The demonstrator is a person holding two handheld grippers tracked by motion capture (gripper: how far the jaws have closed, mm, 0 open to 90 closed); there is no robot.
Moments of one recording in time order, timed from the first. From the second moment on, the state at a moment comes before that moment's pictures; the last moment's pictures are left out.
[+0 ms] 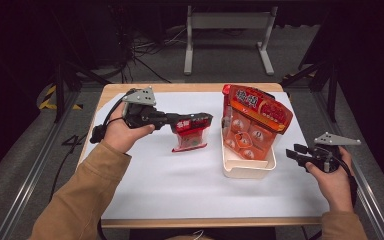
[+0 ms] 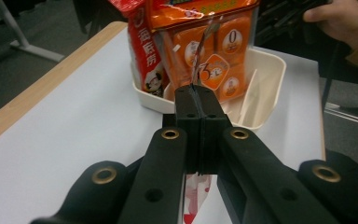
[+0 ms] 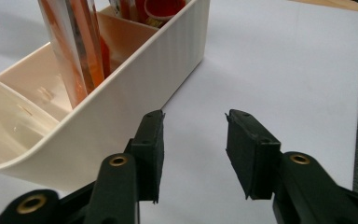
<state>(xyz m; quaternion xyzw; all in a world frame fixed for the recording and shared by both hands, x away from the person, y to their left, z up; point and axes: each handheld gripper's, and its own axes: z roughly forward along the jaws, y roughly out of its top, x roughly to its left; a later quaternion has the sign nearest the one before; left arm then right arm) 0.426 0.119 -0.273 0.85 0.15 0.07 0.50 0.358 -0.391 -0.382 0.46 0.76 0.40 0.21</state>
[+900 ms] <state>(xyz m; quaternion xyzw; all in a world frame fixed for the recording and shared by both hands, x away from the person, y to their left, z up) 0.409 0.066 -0.243 0.85 0.08 0.07 0.52 0.359 -0.394 -0.386 0.47 0.77 0.38 0.19</state>
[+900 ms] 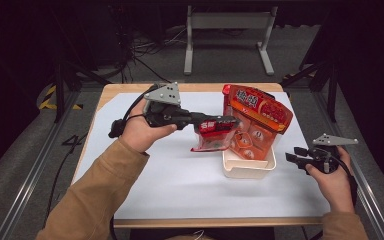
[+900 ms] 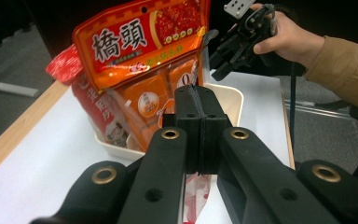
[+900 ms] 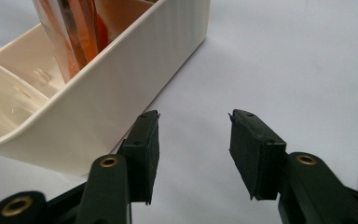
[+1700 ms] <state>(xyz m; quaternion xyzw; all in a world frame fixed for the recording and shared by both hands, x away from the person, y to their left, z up) 0.403 0.024 -0.238 0.84 0.04 0.07 0.53 0.357 -0.397 -0.385 0.47 0.77 0.39 0.19</state>
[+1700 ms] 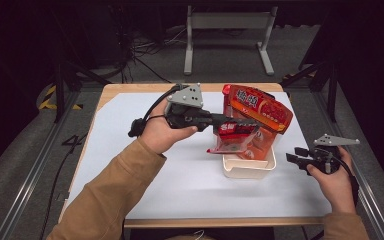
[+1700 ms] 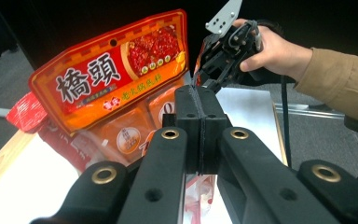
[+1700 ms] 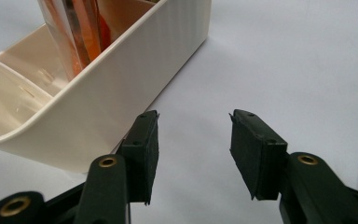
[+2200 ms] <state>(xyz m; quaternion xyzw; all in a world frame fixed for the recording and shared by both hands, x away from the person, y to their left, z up) 0.400 0.005 -0.244 0.83 0.03 0.07 0.55 0.358 -0.395 -0.385 0.47 0.77 0.39 0.19</state>
